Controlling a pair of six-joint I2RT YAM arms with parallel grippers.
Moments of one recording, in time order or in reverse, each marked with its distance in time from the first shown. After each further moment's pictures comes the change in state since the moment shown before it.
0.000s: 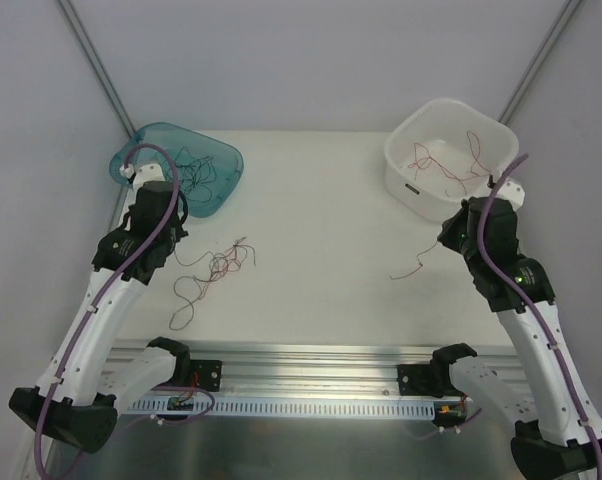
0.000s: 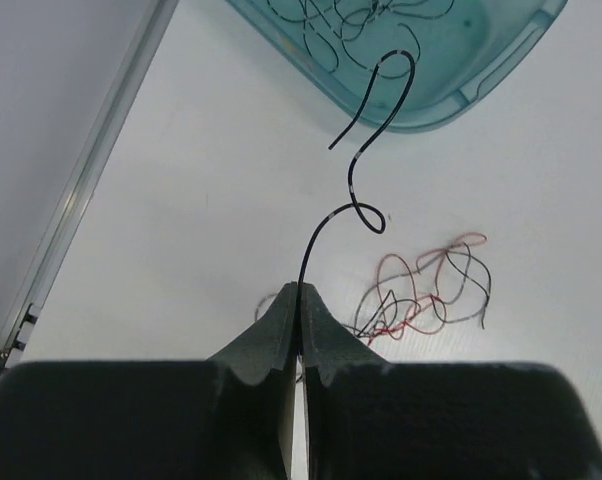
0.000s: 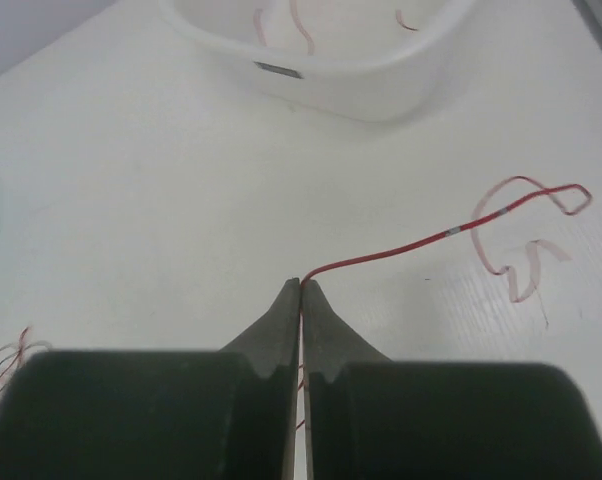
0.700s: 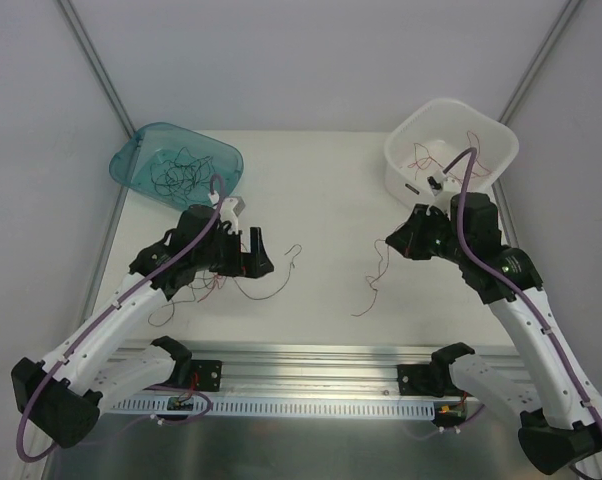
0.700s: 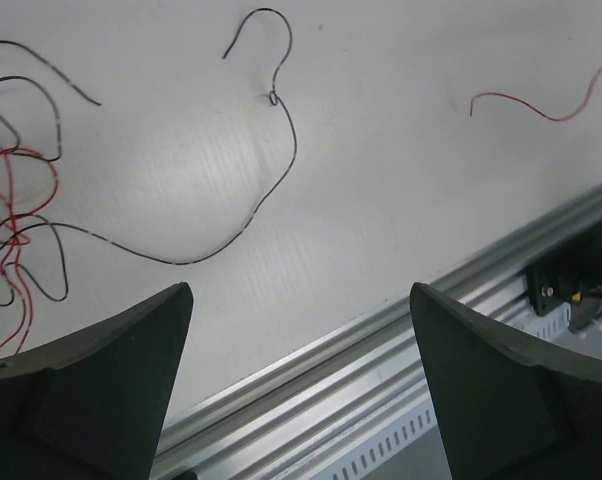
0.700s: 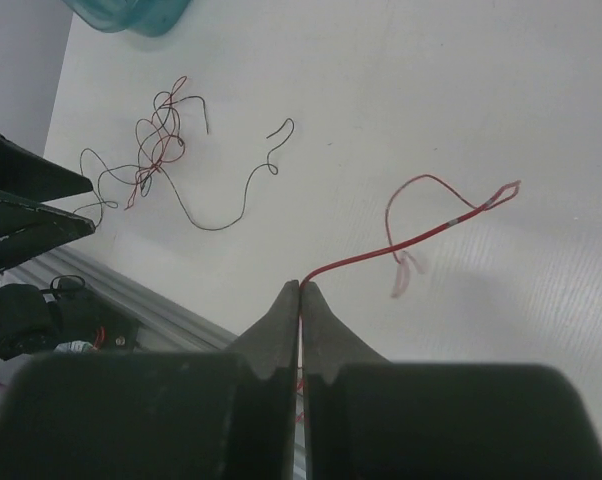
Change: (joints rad) left arm -0.207 0.021 -0.261 0.205 0.725 -0.074; right arm 0.085 0.051 0.101 -0.031 -0.643 -0.163
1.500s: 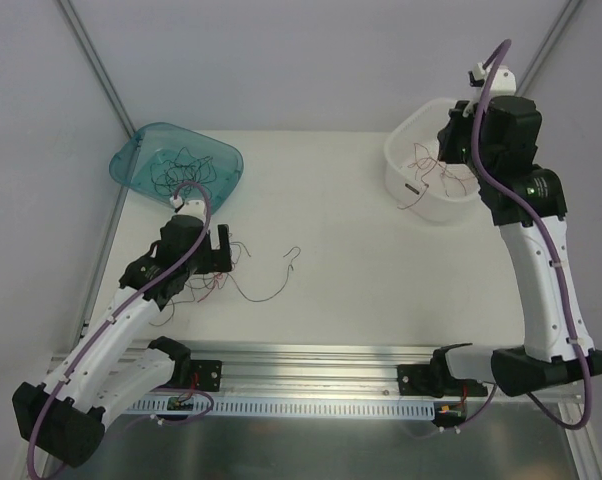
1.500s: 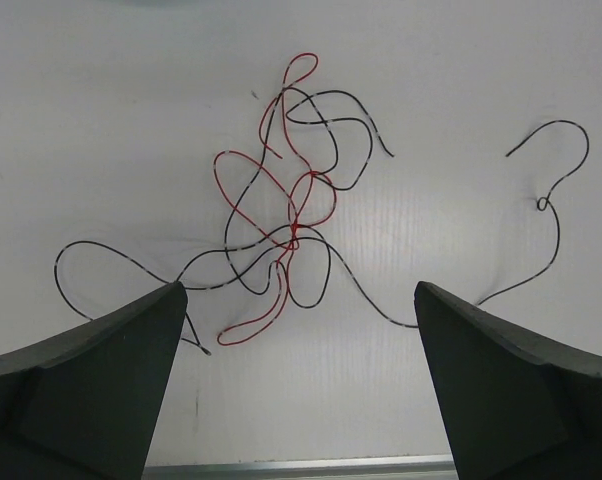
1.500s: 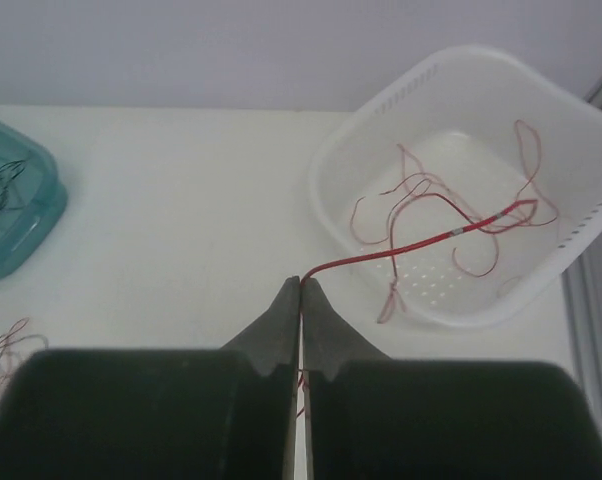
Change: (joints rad) left arm 0.104 -0.100 -0.100 0.007 -0.394 0.118; right arm -0.120 0.399 0.689 -0.033 0.329 -0.308
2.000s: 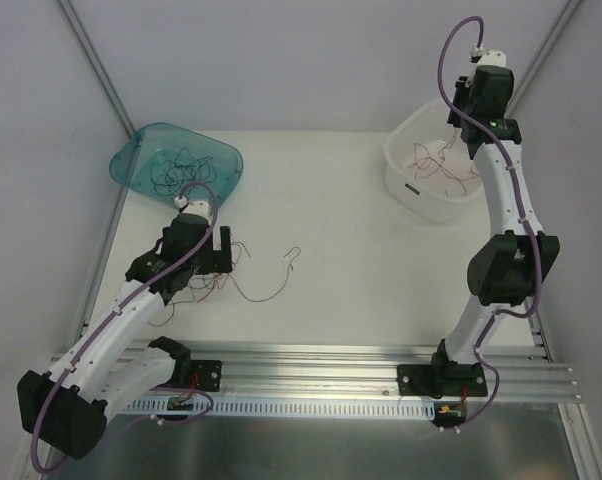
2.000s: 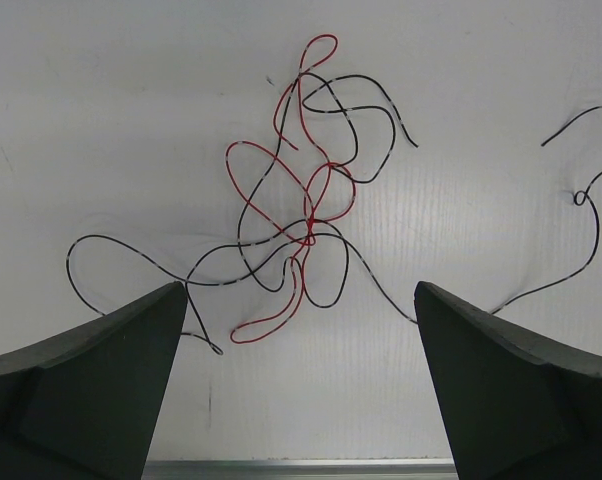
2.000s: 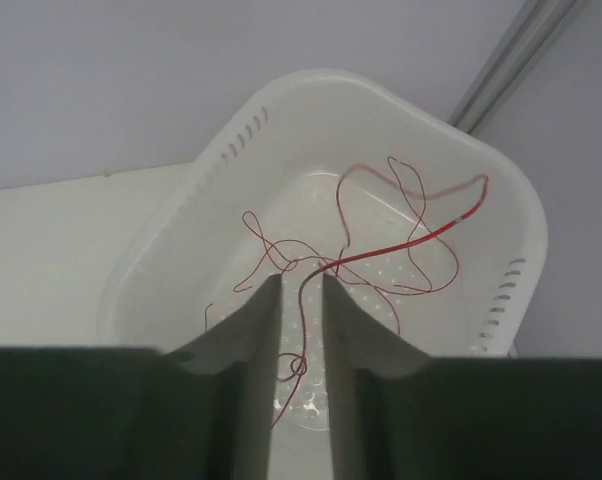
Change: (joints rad) left arm 0.005 0.053 -0.014 -0.004 -0.043 0.028; right arm -0.248 0.543 0.160 0.341 0.073 -0.094
